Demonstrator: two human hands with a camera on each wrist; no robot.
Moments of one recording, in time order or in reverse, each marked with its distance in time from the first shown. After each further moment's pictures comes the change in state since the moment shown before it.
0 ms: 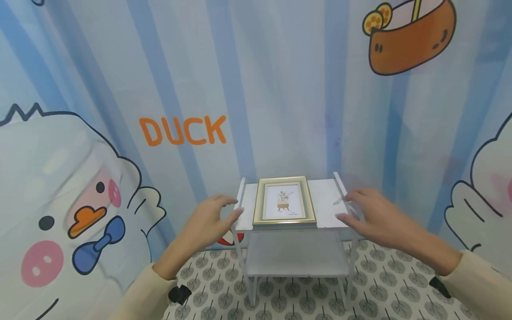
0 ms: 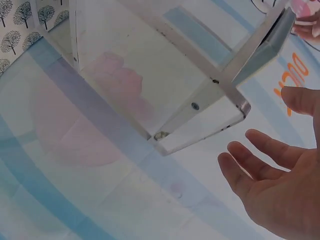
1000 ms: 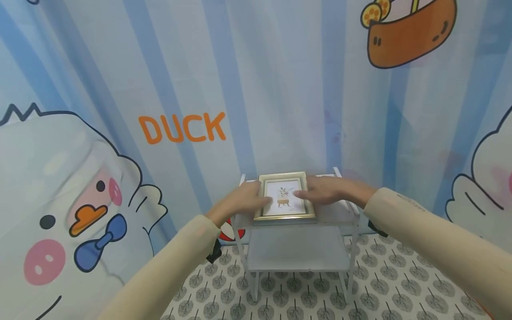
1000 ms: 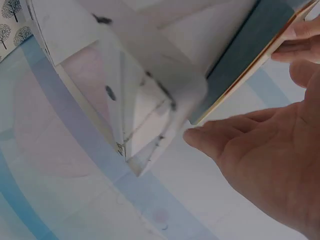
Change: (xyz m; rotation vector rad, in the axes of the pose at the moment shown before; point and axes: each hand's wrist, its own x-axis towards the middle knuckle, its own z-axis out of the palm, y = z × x) left_hand 0.098 0.020 0.044 0.007 -0.370 -0.126; right_hand 0.114 -0.025 0.026 0.114 -0.549 0.011
